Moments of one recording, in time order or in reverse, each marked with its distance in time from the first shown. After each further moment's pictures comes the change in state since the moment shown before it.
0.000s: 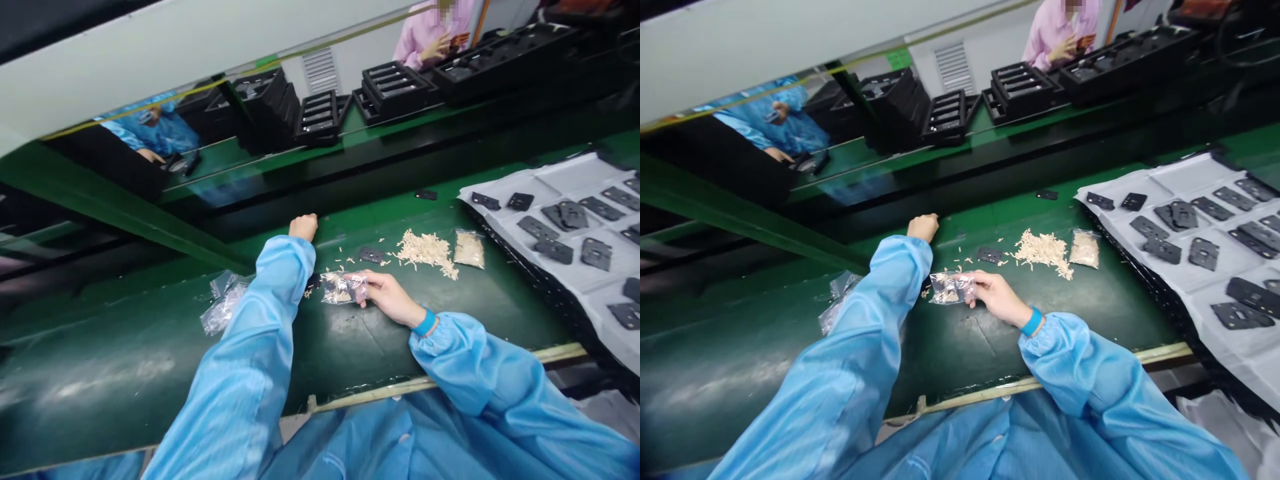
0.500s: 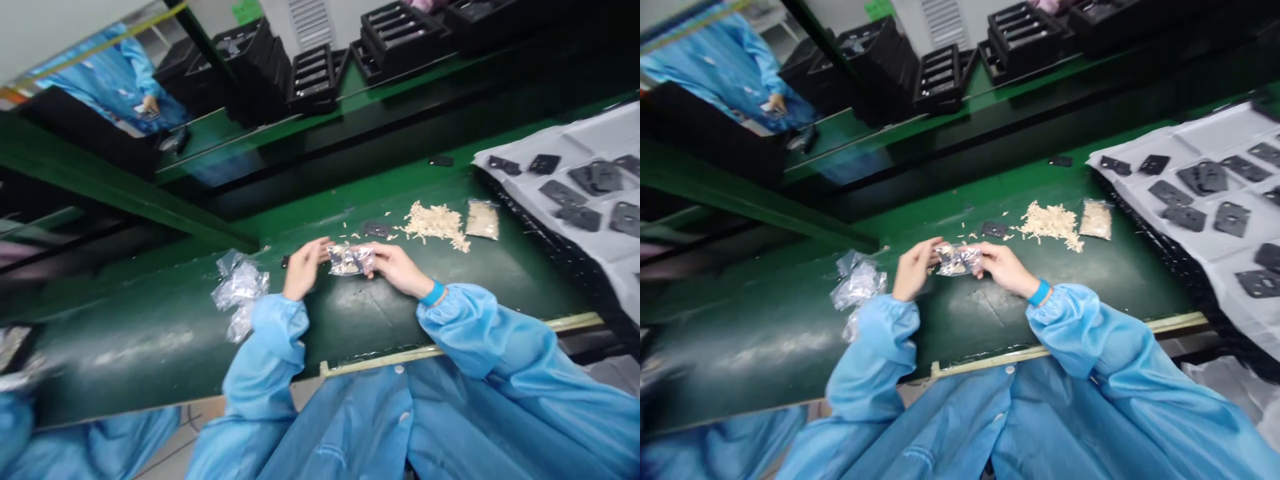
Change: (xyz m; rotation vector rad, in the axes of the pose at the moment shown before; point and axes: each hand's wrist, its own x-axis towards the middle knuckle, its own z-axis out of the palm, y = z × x) left_hand -0.187 -0.001 0.013 -1.116 0.023 -0.011; right_hand 0.001 0.000 -0.001 0.013 0.066 0.031
